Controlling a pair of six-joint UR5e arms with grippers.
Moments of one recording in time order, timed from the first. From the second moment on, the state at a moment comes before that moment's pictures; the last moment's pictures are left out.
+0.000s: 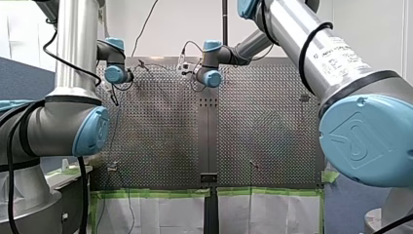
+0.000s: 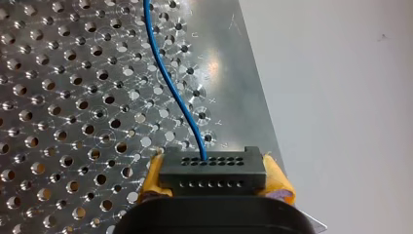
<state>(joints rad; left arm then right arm) 0.17 -1.71 -1.70 -2.69 -1.51 -2.07 2.34 -0.90 0.99 -0.45 1.42 1.74</state>
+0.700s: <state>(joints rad) 0.15 -1.69 -1.71 -2.82 -1.52 -2.11 2.33 -0.90 0.99 -0.43 1.43 1.74</state>
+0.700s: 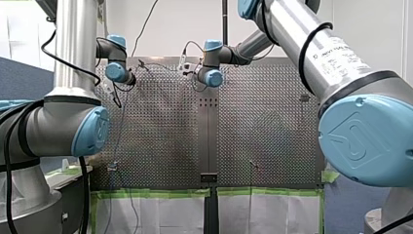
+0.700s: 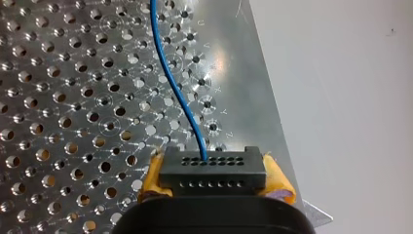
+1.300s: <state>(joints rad) 0.12 -1.59 -1.80 -2.99 -1.55 -2.05 2.33 -0.90 0.99 -0.42 1.42 1.74</state>
